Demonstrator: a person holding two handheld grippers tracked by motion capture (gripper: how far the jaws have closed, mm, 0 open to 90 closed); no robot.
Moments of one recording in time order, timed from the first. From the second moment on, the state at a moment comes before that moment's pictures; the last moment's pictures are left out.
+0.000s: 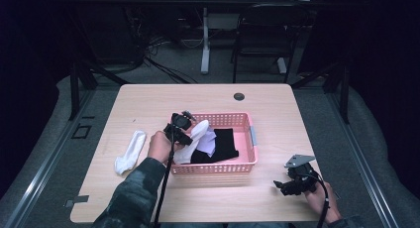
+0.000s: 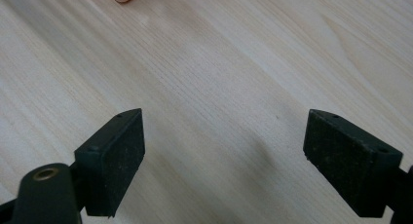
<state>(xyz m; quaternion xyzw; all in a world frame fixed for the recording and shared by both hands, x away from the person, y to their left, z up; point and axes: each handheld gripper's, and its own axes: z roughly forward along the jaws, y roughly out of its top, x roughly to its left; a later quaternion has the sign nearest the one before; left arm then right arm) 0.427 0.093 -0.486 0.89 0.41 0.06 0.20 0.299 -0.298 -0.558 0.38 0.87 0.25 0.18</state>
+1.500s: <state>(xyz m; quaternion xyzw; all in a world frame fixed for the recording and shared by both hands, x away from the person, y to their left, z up) 0.407 0.169 -0.358 0.86 0.43 0.16 0.23 0.299 -0.297 -0.559 0.38 0.88 0.24 0.17</state>
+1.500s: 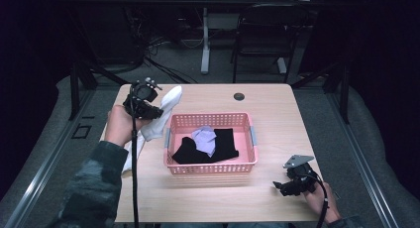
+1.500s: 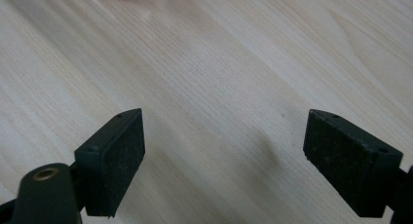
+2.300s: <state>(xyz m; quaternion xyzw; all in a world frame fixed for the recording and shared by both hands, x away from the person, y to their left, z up) 0.403 0.252 -0.386 0.82 0.51 0.15 0.19 0.300 -0.297 -0.560 0.38 0.88 0.24 0.17</state>
